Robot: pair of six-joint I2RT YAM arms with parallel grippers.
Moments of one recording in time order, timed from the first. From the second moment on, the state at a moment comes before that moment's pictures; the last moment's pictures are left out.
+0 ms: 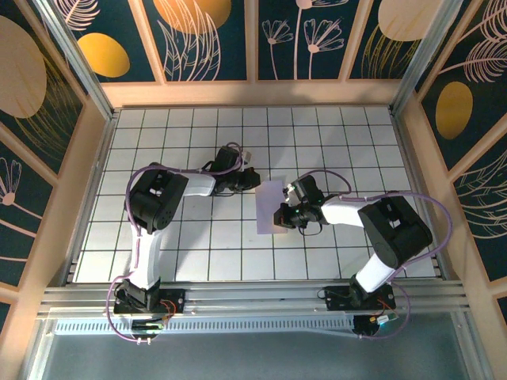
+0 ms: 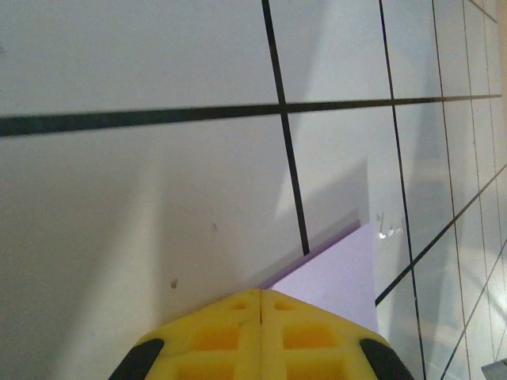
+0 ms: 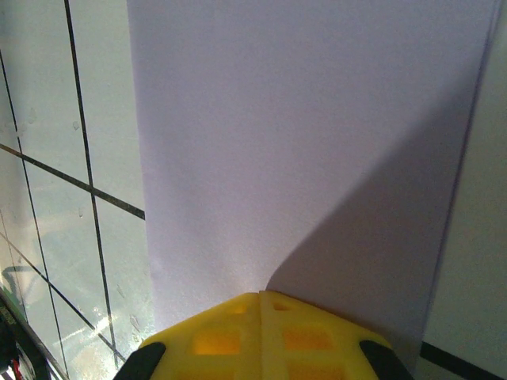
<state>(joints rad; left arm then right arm) -0.52 2.12 1.18 0.19 0.48 -0.71 0.56 1.63 0.65 -0.08 -0.49 0.63</state>
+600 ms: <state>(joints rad) -0.48 2.06 1.12 0.17 0.38 -0.65 0.56 1.62 0.62 -0.02 -0.50 0.66</state>
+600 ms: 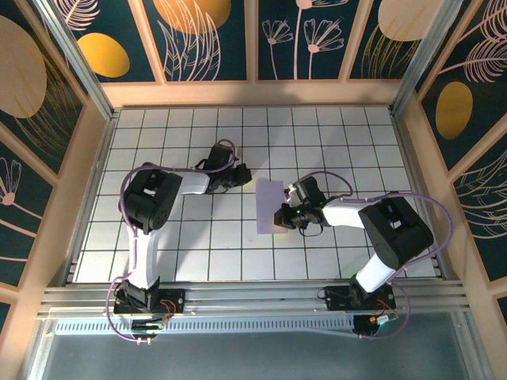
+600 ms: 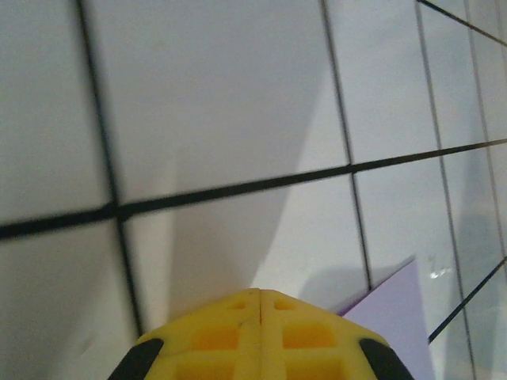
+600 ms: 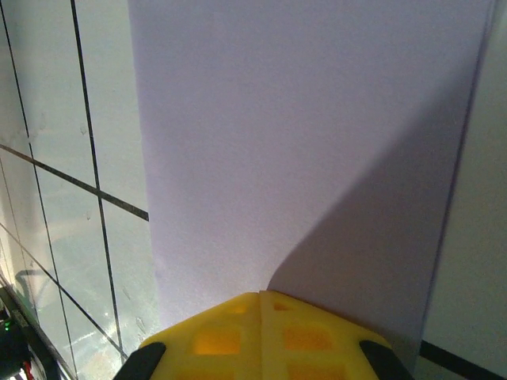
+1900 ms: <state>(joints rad) -0.67 1.91 0.91 0.16 0.37 -0.78 0.46 1.45 0.62 -0.10 -0.52 0.70</state>
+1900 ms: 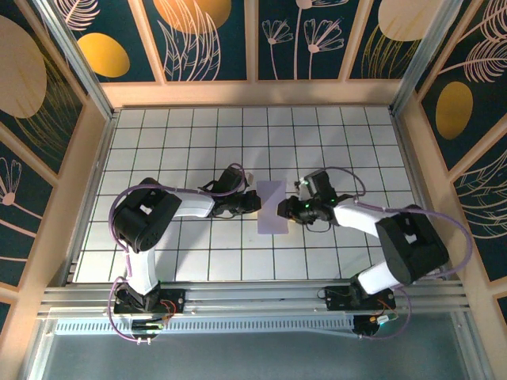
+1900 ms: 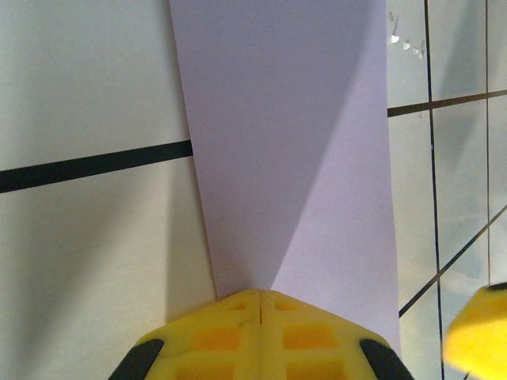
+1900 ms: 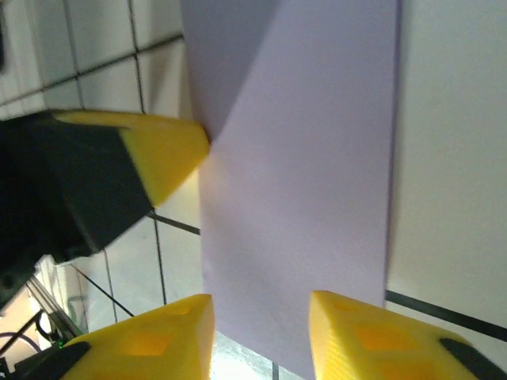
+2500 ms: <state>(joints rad) -0.68 1.91 0.92 0.13 0.35 -0.78 0.43 1.41 0.54 -0.28 -0.58 0.68</state>
